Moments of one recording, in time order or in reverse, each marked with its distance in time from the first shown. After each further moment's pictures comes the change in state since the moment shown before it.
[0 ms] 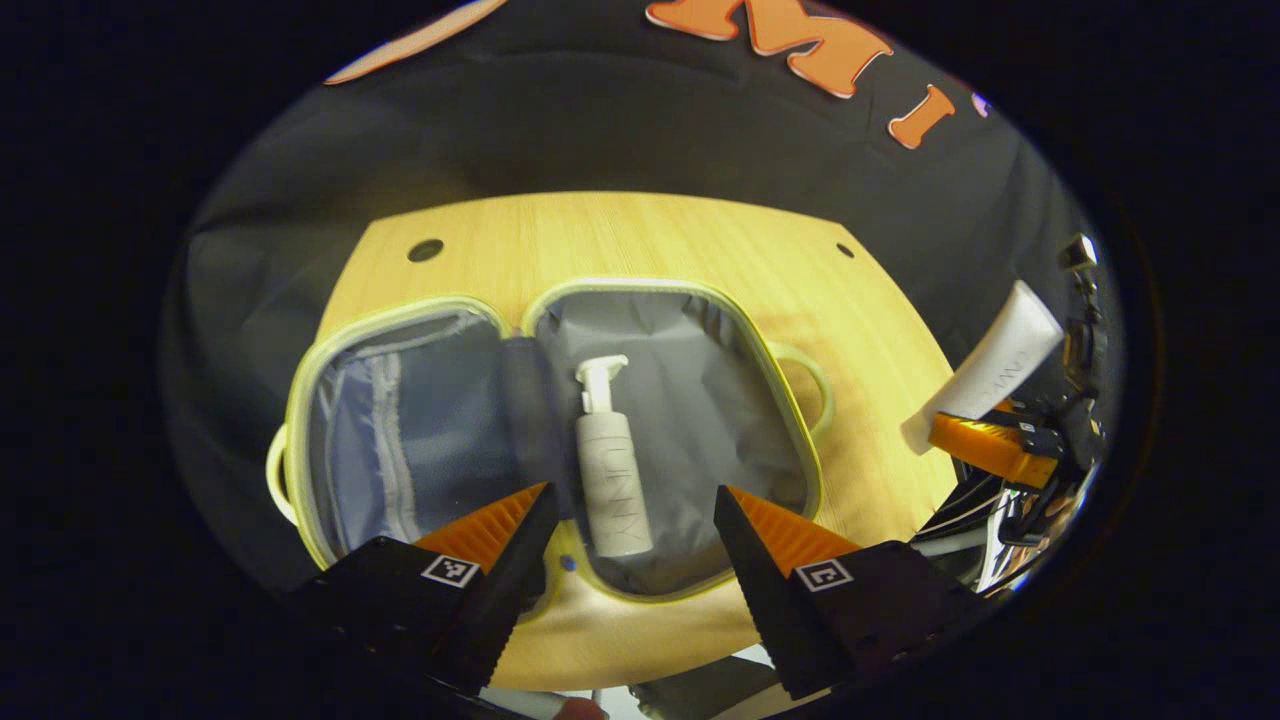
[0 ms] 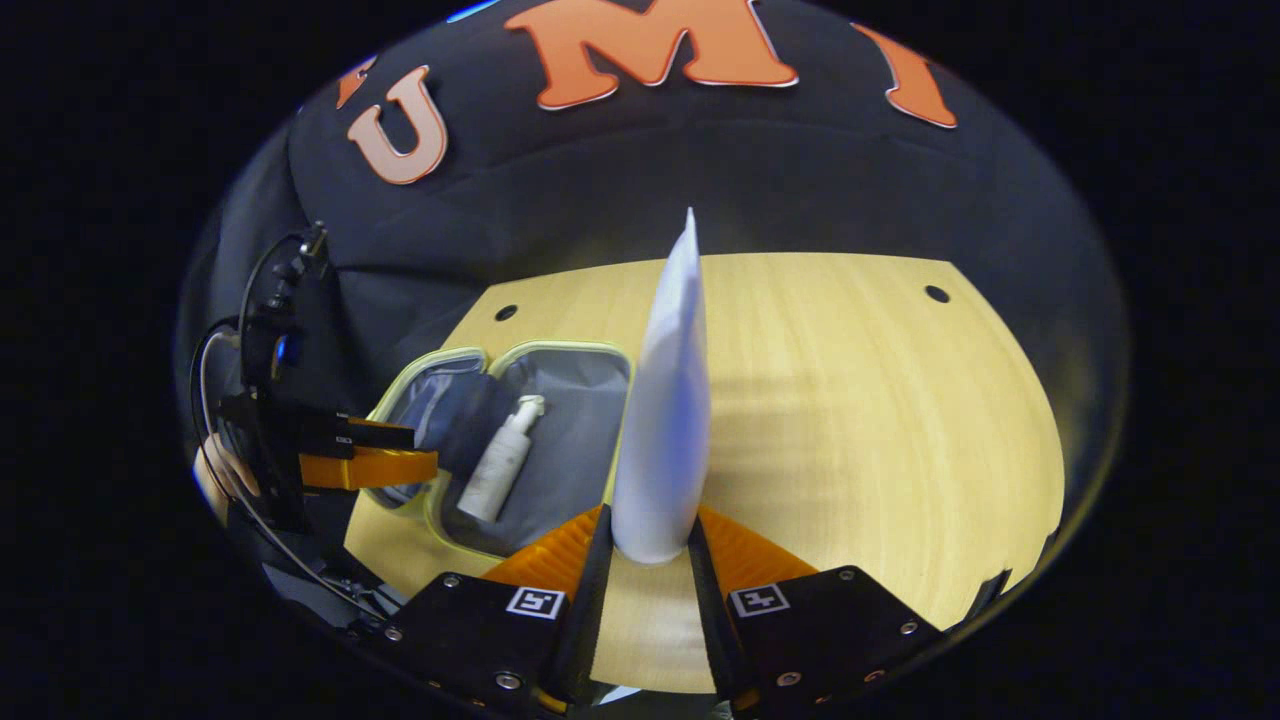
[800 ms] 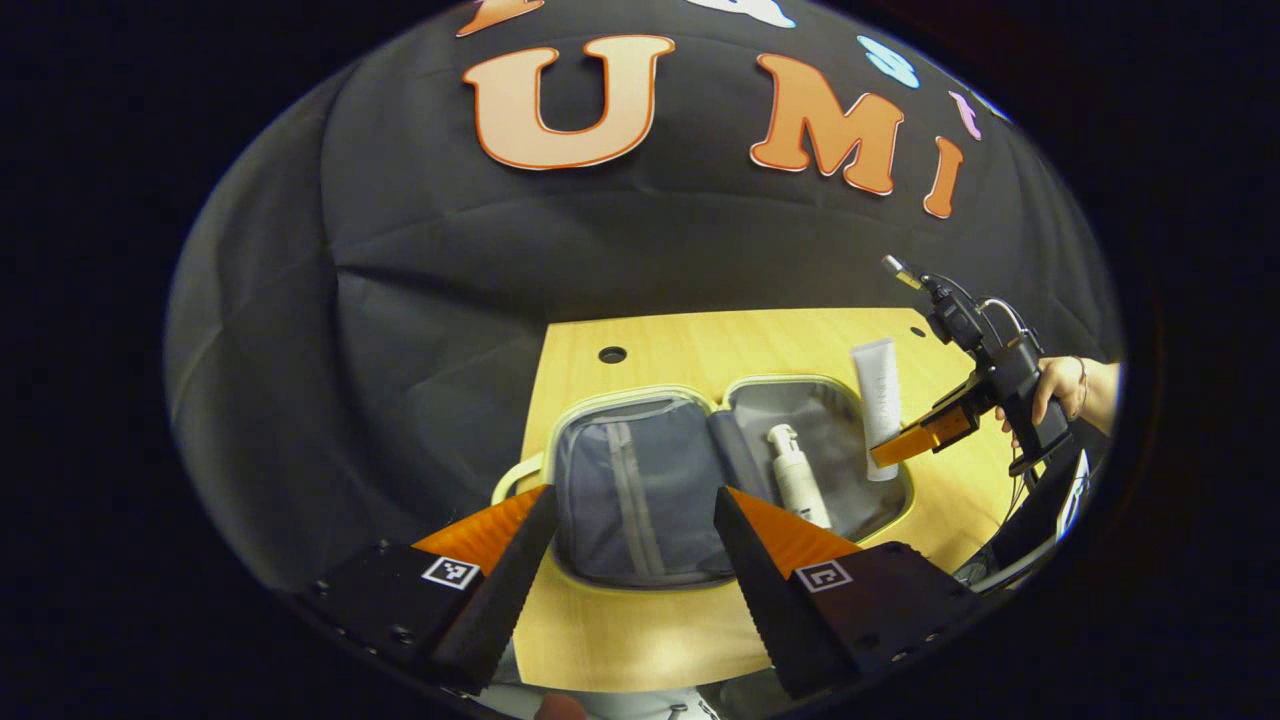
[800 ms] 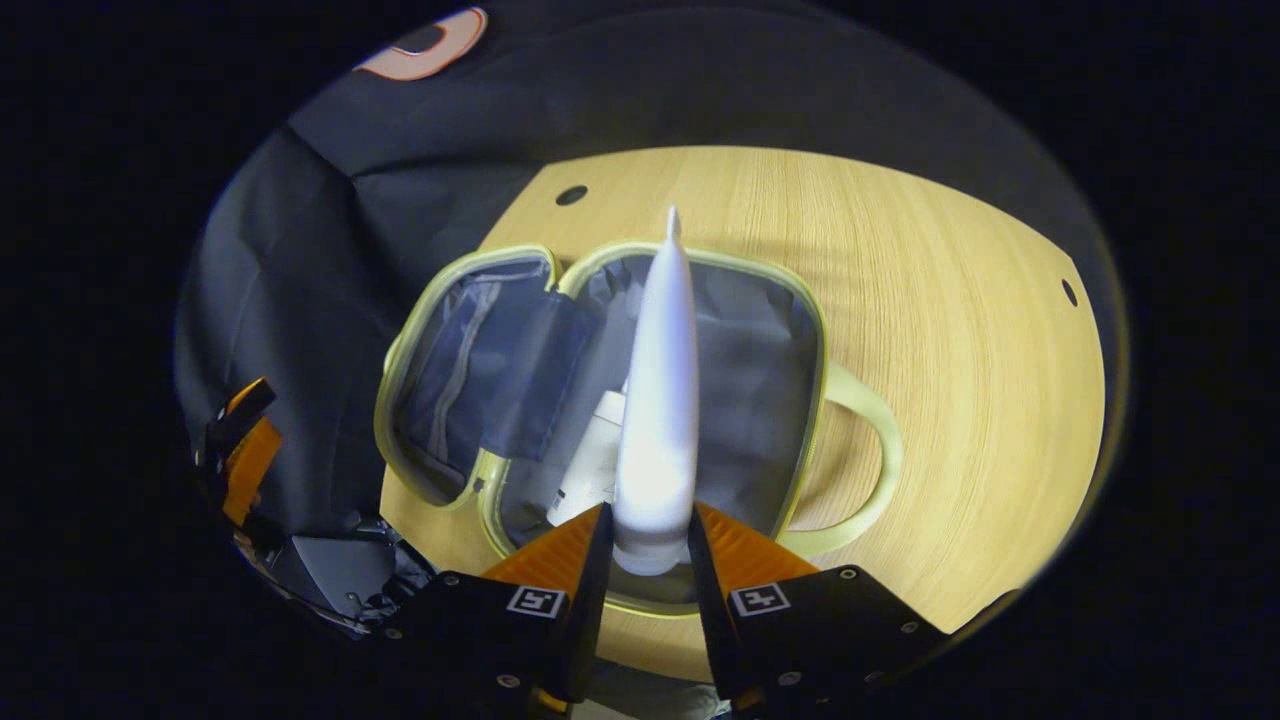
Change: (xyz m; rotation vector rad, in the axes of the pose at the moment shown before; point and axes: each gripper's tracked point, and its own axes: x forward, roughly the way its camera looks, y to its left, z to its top) left arm -0.233 0.095 -0.028 0.004 -0.317 0.295; right arm 0.113 0.098 -0.018 -0.077 0.426 0.094
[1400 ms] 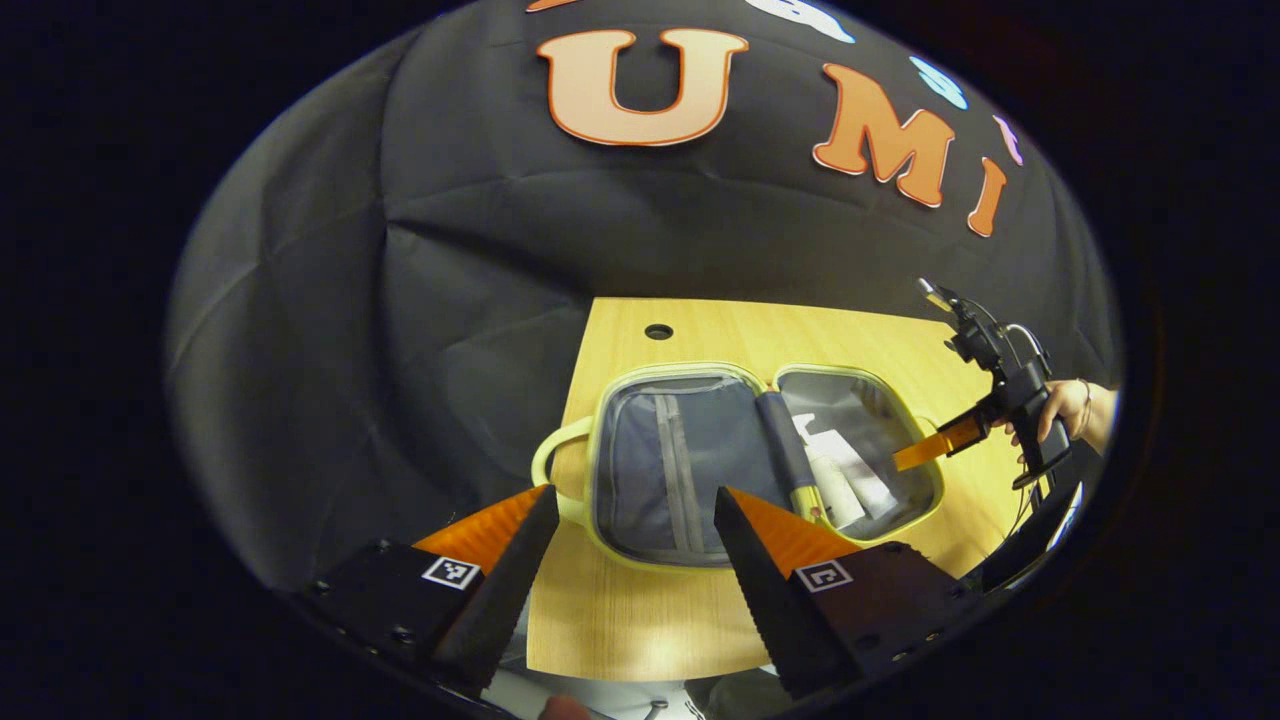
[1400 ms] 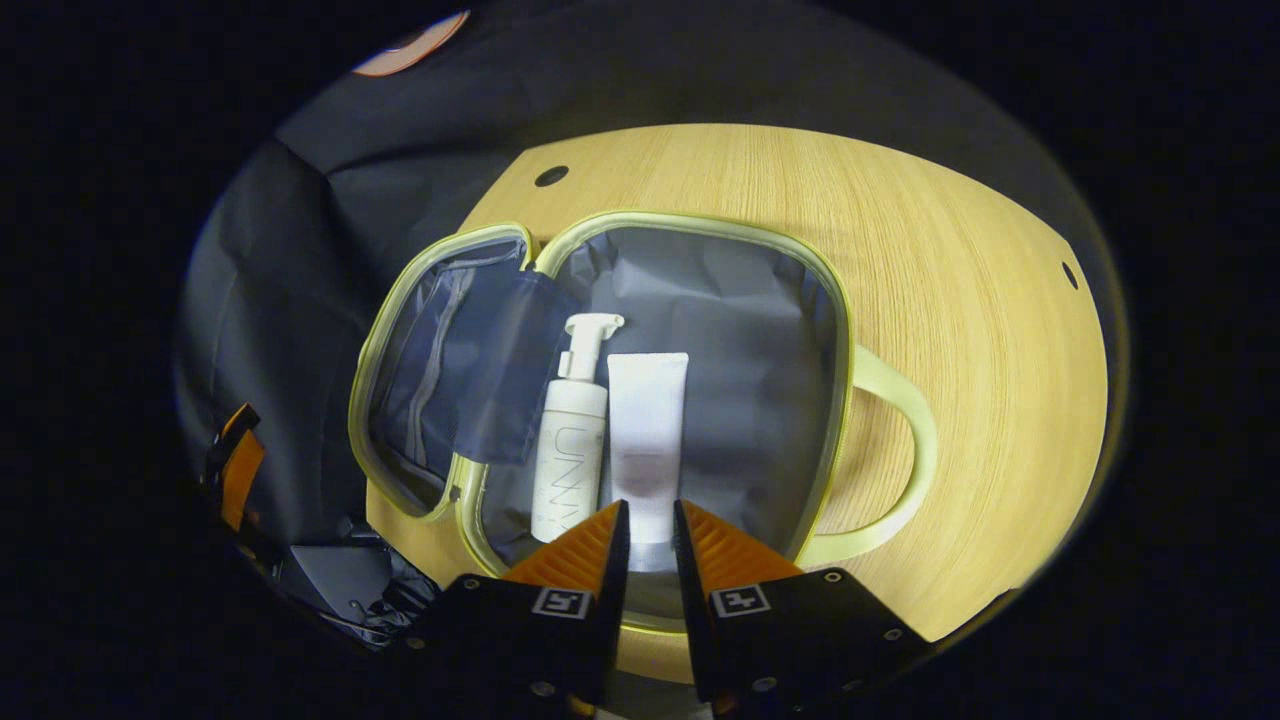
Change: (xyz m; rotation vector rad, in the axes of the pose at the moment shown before) left arm -0.005 0.041 -0.024 -0.129 0.025 0.068; right arm 0.014 0.009 0.003 0.027 -0.031 -0.008
